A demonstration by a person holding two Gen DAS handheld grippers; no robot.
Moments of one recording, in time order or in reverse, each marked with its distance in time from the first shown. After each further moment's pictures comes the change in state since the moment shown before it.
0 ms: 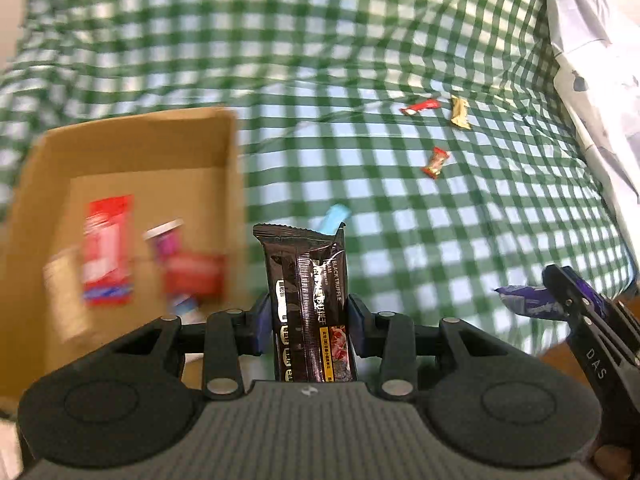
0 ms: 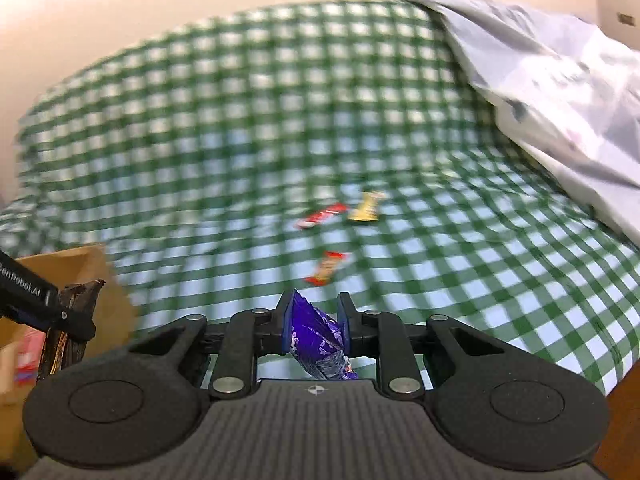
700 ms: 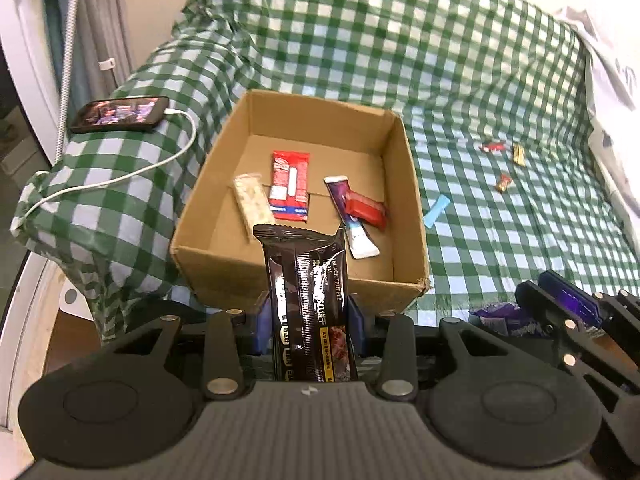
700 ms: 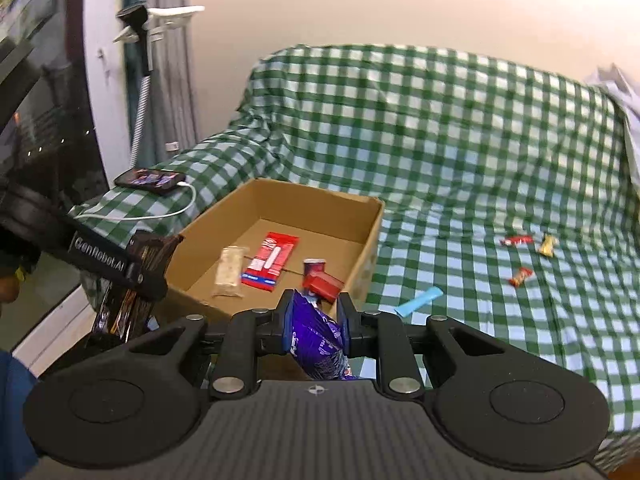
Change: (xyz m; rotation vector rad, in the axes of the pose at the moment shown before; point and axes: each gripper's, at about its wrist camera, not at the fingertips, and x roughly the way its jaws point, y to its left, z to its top) left arm -0.146 0.132 -0.173 -0.177 -0.173 0.108; right arm -0.167 0.199 -0.061 -0.378 -0.006 0.319
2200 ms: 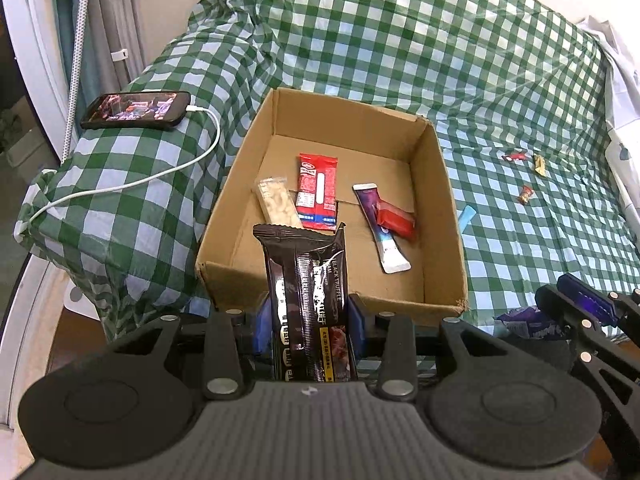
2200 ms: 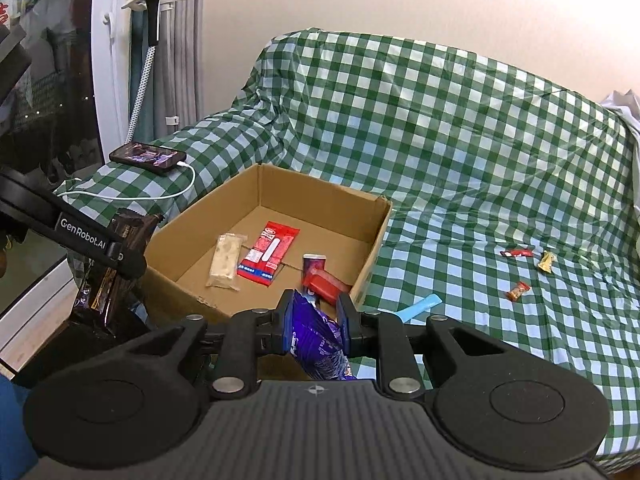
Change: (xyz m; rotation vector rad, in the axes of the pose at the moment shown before) left arm 0.032 0.031 0.024 -0.029 0.024 0.023; right arm 0.036 0.009 0.015 -0.068 0.066 -0.023
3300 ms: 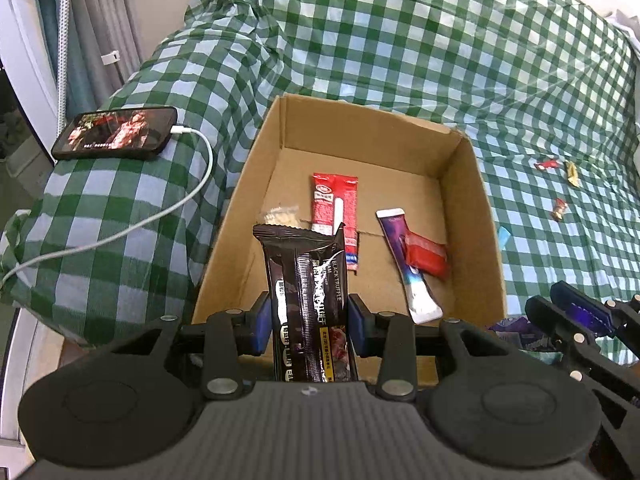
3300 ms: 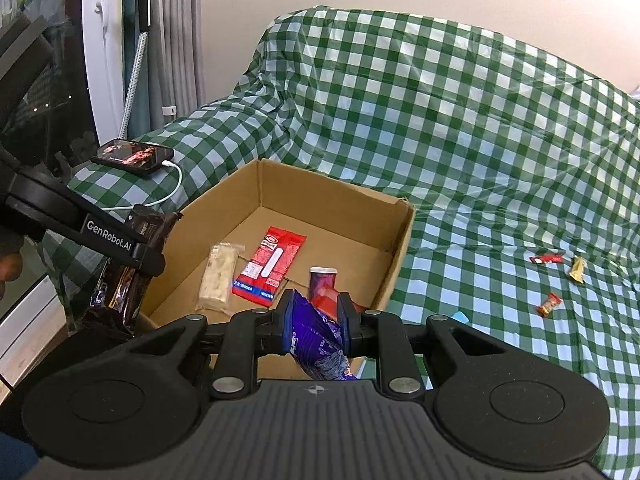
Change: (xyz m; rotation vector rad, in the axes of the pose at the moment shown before) left arm 0.071 0.003 0.062 0.008 0.038 0.050; right arm 0.087 -0.002 0.035 -0.002 0.053 0.048
